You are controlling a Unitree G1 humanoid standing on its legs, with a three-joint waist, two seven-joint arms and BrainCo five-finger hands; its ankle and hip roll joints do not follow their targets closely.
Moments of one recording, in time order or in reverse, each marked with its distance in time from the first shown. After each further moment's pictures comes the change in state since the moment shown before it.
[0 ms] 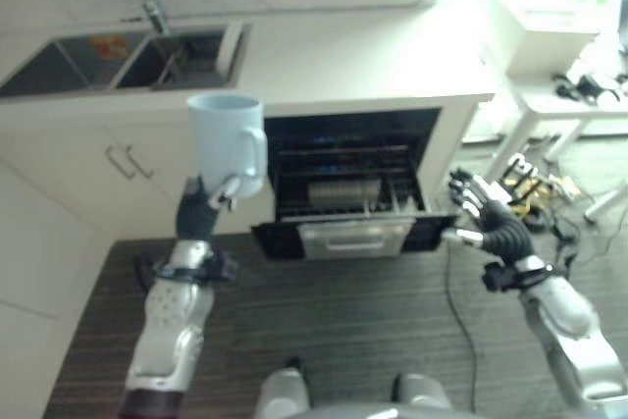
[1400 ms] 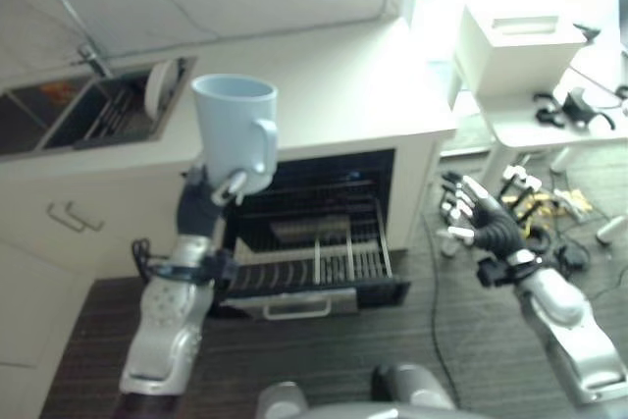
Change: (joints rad) left arm 0.057 -0.008 -0.008 -0.107 -0.001 0.029 -0.028; right arm 0.009 -0.071 0.063 0.013 0.001 0.070 -0.018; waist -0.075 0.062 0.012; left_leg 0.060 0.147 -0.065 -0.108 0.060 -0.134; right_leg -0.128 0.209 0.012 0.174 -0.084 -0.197
